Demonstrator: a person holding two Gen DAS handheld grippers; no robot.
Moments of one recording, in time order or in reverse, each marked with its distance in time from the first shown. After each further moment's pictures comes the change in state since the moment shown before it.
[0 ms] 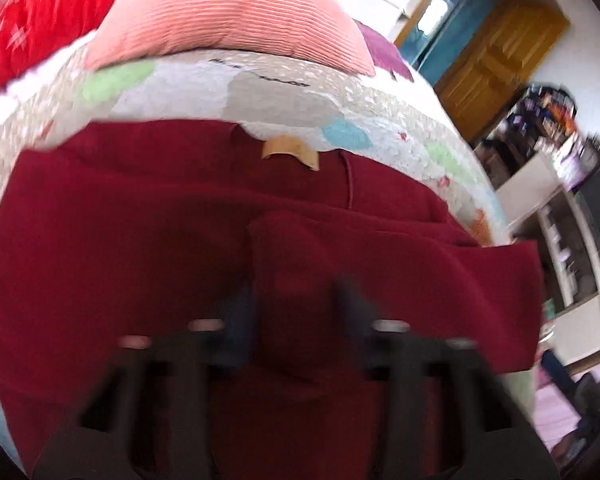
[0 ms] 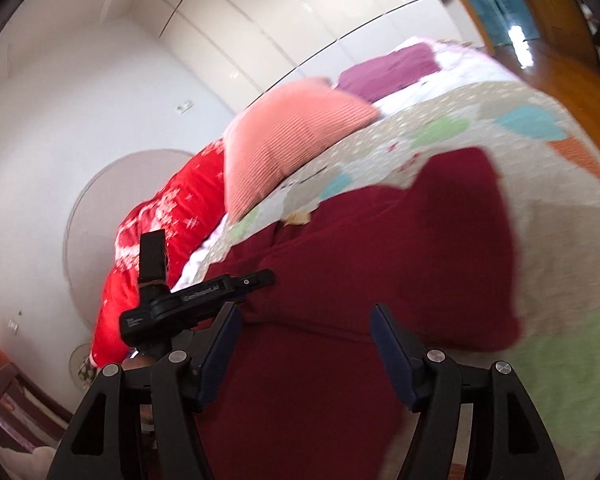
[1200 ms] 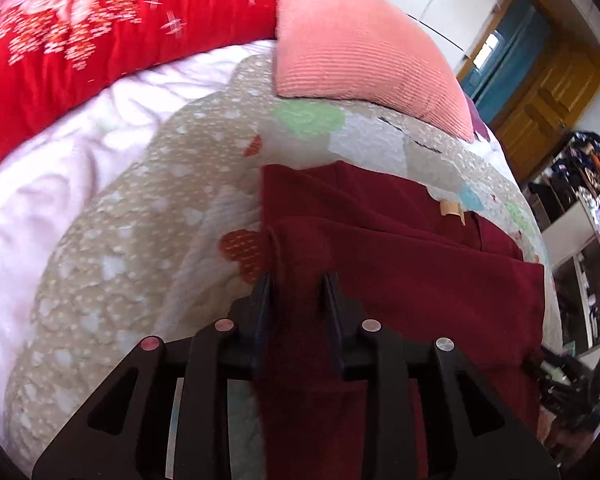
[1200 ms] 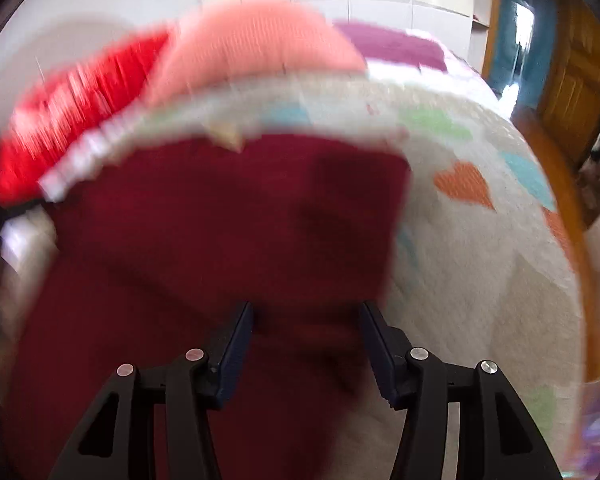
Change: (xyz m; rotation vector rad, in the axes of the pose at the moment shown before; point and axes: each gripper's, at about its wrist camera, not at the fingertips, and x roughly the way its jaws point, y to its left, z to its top) left arm -0.090 0.157 -0.012 -0.156 -0.106 0.154; right arm 0.102 0.019 -0.009 -0.404 0.316 -0.510
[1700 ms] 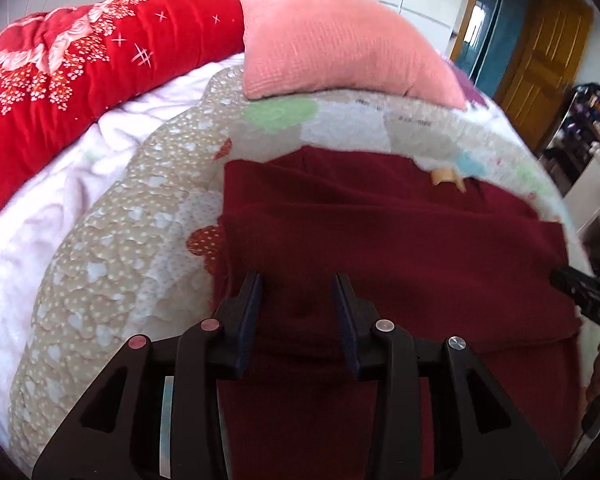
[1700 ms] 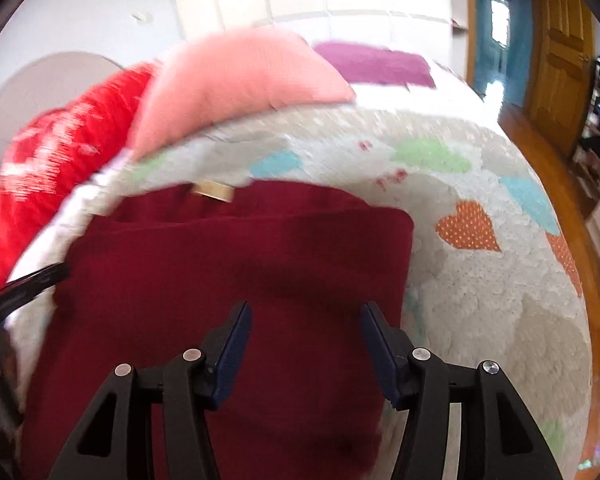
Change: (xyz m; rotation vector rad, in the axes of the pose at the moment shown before) left arm 0.018 -0.049 -0.018 0.162 -0.036 0.118; right arm 0.012 -0.011 0.043 0.135 -0.110 0.041
